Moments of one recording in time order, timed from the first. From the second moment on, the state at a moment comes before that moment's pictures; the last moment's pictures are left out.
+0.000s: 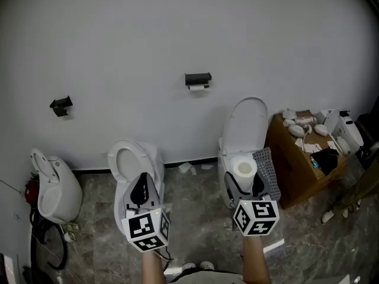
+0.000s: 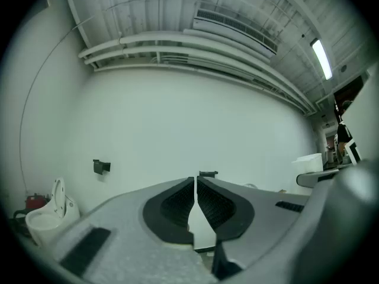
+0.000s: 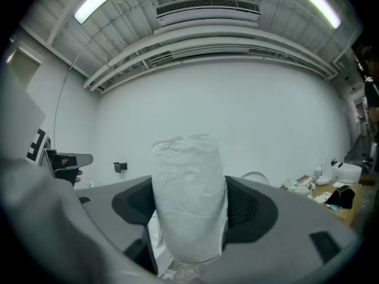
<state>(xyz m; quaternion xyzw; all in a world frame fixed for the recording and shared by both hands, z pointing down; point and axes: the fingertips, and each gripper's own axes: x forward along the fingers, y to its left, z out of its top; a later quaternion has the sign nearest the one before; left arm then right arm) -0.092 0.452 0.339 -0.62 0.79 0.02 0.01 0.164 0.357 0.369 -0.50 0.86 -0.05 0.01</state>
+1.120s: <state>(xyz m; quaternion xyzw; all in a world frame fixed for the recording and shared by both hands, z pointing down) -0.071 0.429 0.349 -0.59 0.81 0.01 0.02 0.188 0.319 0.387 -0.48 0.88 -0.06 0.00</state>
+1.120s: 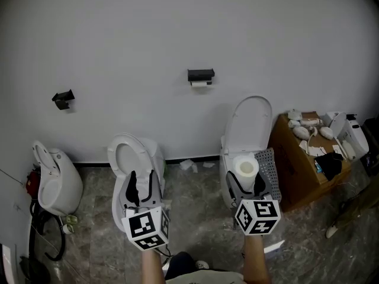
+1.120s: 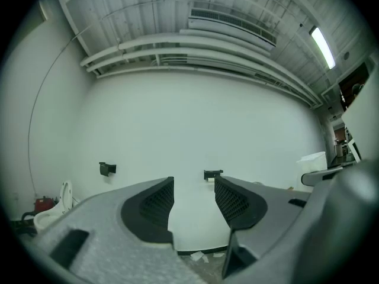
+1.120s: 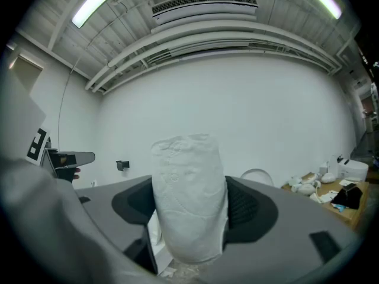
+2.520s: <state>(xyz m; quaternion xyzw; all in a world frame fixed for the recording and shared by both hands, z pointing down) -0.177 0.115 0.344 -0.64 0.77 0.00 0.03 0.080 0.040 0.376 -0.52 0.85 -0.05 0.02</state>
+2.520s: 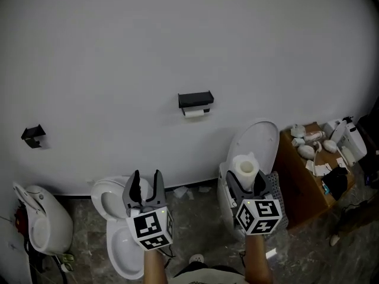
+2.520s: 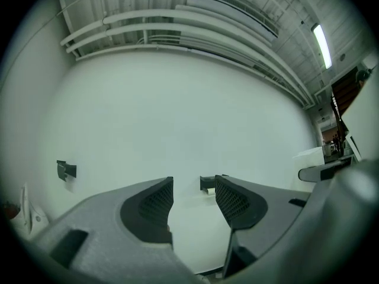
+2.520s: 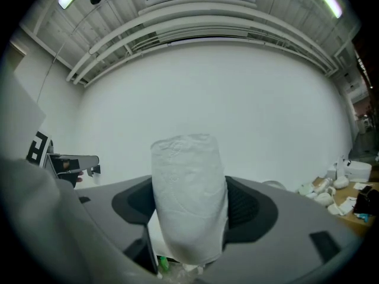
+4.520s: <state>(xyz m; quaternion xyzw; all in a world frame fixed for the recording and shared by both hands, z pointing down) -0.203 -0.229 0.359 -0.60 0.80 -0.03 0.01 0.046 -0.331 0.390 -0.48 0.88 -0.05 -0.02</state>
